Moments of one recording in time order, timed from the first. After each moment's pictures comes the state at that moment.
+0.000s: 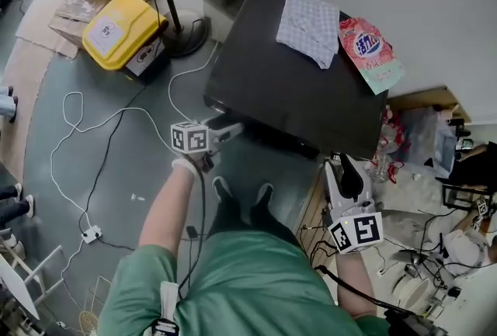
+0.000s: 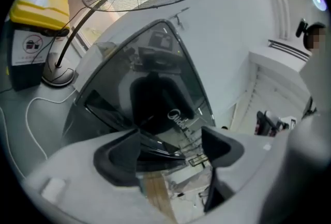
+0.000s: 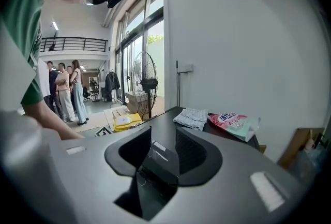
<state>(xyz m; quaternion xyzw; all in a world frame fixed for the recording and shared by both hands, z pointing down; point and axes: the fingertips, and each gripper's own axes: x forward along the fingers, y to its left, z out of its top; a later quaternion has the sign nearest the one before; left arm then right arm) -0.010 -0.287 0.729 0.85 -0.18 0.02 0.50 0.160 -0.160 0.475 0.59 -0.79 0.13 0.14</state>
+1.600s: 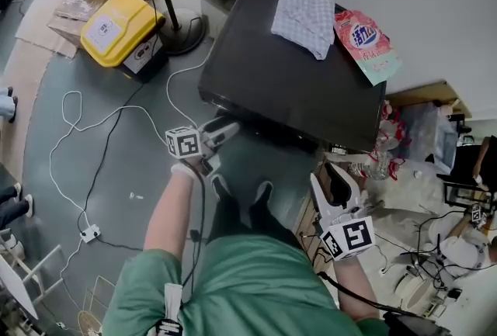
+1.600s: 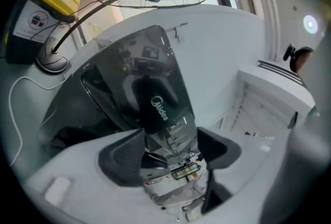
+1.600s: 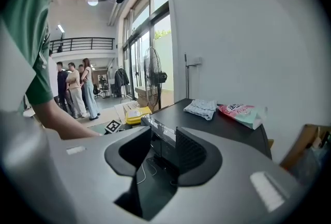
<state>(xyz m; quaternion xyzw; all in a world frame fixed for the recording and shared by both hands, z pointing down) -0.006 -0.254 0.716 0.83 -0.15 -0.08 0.52 0.144 -0.109 0.501 0.54 -0.81 0.15 0.16</state>
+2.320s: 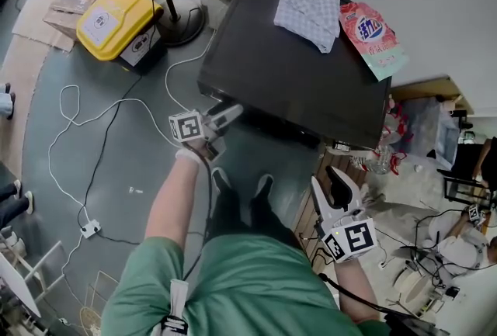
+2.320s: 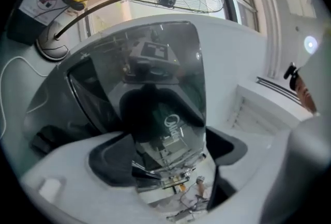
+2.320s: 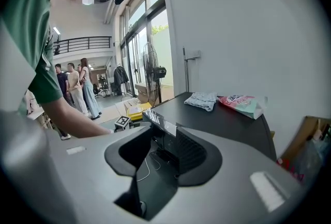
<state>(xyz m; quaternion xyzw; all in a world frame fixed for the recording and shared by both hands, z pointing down) 0.006 -0.297 0.726 0.80 -0.15 -0.14 0.57 0.146 -0.106 0.525 0.54 -0.80 0.18 0.17</state>
